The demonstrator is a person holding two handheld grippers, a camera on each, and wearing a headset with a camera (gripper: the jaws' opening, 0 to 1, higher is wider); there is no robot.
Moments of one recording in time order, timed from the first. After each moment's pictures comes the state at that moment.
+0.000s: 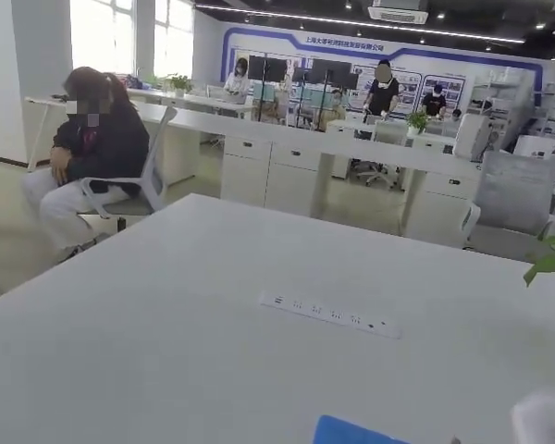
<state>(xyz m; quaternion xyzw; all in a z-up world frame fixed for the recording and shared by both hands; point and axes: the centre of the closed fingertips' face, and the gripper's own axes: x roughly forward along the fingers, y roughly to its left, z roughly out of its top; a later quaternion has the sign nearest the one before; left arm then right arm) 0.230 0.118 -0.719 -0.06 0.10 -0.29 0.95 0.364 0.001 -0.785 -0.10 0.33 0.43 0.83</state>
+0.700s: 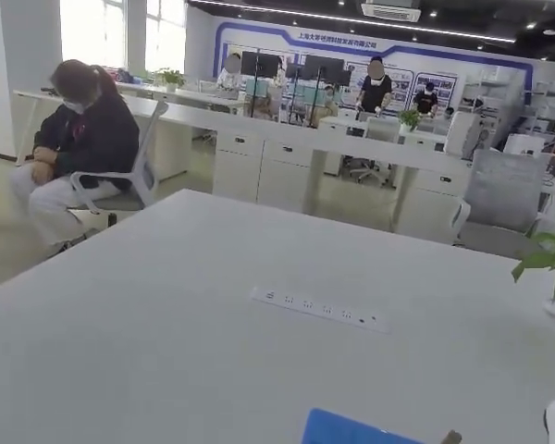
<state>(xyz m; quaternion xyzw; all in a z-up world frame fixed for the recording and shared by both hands) 0.231 0.119 -0.720 -0.07 0.11 -0.29 0.95 0.296 0.032 -0.741 -0.04 0.30 0.48 0.83</state>
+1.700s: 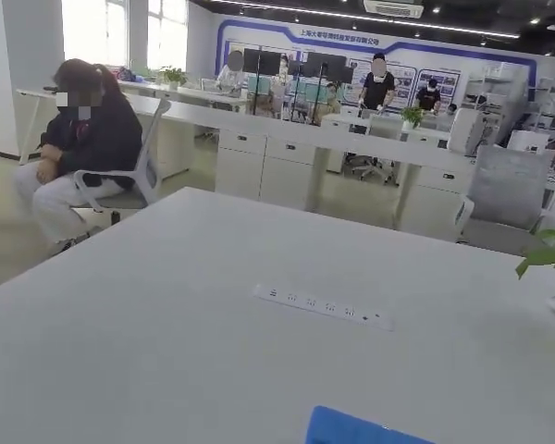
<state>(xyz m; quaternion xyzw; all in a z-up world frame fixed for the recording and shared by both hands) 0.229 0.117 -0.728 -0.06 0.12 -0.29 0.95 0.263 0.033 -0.810 -0.05 0.37 0.48 0.80</state>
